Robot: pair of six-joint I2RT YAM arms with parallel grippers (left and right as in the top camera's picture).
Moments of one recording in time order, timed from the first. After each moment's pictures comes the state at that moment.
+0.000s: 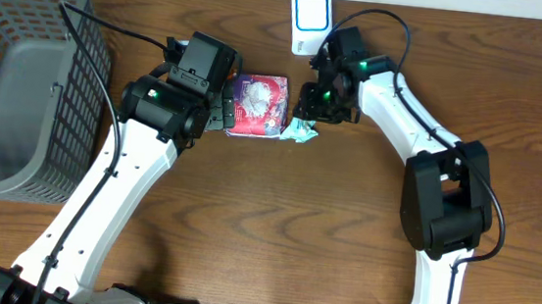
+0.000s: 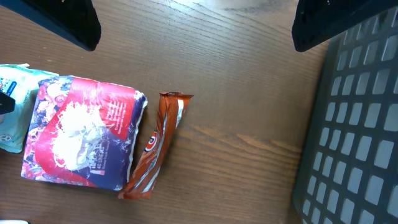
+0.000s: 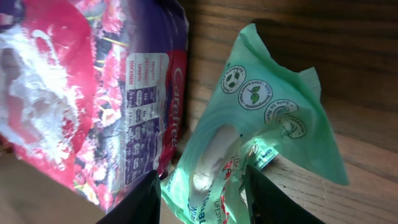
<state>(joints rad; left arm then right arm) -0.38 1.49 1.43 -1.06 -0.34 -0.46 0.37 2.18 1.70 -0.79 -0.36 0.32</state>
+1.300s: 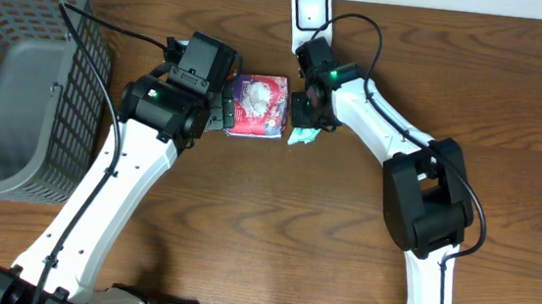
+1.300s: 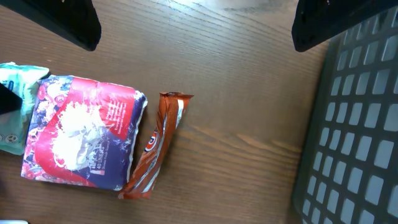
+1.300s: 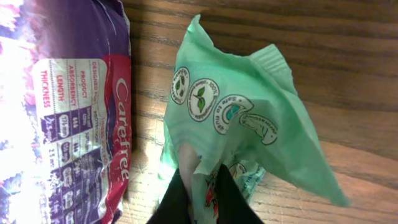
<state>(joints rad) -0.38 1.49 1.43 -1.06 -0.34 -0.46 0.46 2.22 1.71 -0.80 -0.07 0.39</state>
